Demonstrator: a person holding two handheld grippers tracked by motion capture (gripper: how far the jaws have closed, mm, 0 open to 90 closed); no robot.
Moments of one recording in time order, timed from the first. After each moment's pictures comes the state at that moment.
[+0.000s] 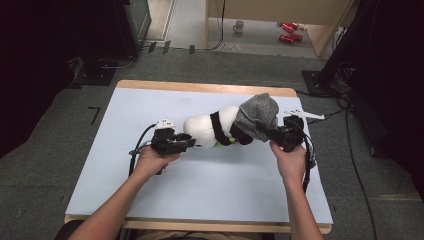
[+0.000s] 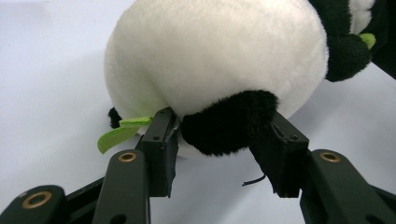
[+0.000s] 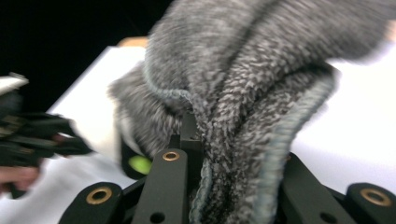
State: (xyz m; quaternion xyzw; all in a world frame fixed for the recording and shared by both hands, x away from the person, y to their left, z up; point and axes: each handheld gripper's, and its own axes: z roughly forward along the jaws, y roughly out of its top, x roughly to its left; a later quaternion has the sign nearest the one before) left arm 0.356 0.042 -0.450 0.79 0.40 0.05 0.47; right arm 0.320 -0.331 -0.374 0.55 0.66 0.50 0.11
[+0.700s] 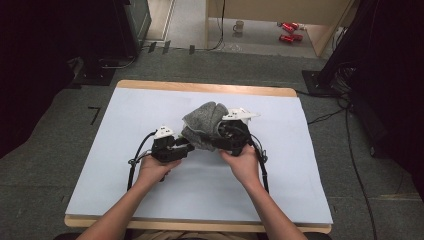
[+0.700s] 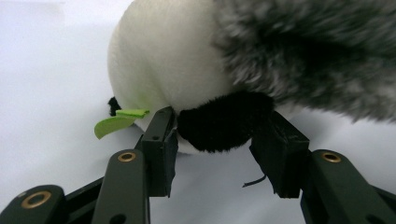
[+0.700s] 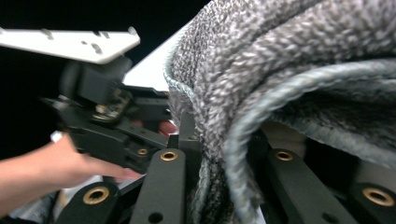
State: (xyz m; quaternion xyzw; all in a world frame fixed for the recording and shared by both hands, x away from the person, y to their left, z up) left arm 0.335 0.040 -0.461 0.76 0.42 0.08 0.48; right arm 0.332 -0.192 -0.396 0.42 0.76 0.50 0.01
